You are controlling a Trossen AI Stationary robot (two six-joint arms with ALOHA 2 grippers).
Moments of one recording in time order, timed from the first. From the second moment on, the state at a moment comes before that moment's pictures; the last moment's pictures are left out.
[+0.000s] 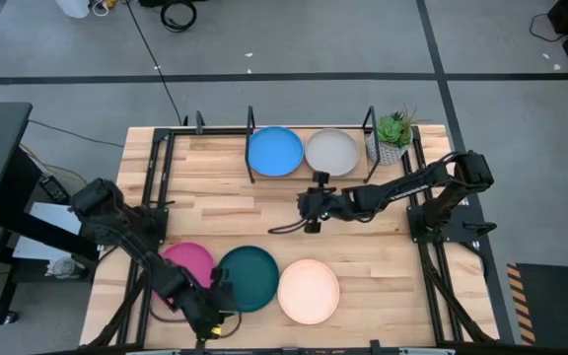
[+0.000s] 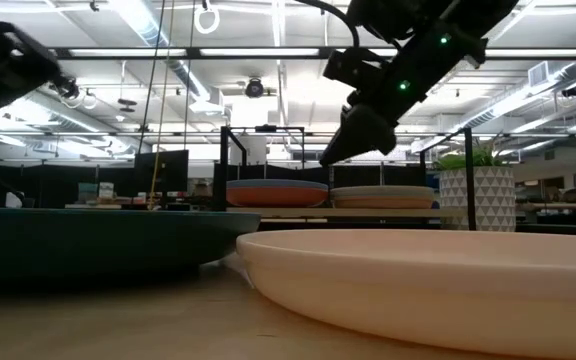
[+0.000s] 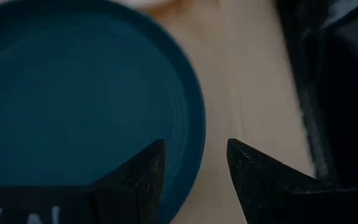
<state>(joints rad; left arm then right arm) -0.83 1.66 0.97 -0.31 -0.33 -0.67 0.07 1.63 0.90 -0.01 0.53 -0.16</state>
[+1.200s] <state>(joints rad) -0.84 1.85 1.19 -0.63 -0.42 -0.56 0.01 1.63 0.90 0.06 0.47 -0.24</state>
